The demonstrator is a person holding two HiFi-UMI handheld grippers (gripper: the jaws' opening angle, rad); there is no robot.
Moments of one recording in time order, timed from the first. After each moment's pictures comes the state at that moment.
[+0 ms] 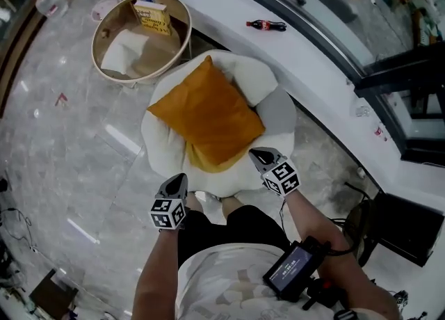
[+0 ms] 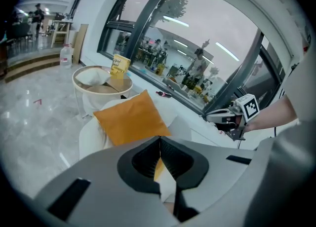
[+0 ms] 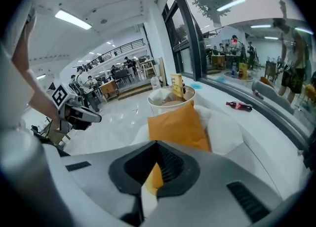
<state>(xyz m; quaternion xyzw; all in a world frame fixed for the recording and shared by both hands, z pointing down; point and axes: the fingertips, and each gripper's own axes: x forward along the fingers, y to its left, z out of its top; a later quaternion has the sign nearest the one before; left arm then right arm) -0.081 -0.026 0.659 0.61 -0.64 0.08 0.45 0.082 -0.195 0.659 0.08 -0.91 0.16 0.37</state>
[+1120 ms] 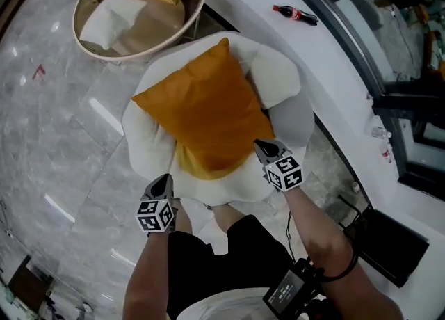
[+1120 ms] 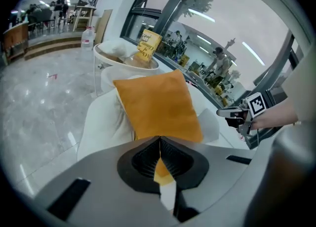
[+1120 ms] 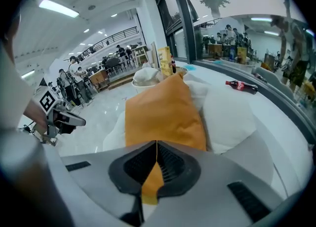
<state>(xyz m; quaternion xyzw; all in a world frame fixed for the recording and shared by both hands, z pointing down) -0.130 -0.021 0.835 0.52 -0.68 0.07 0.52 0.046 -0.268 0.825 0.10 -0.88 0.17 0.42</state>
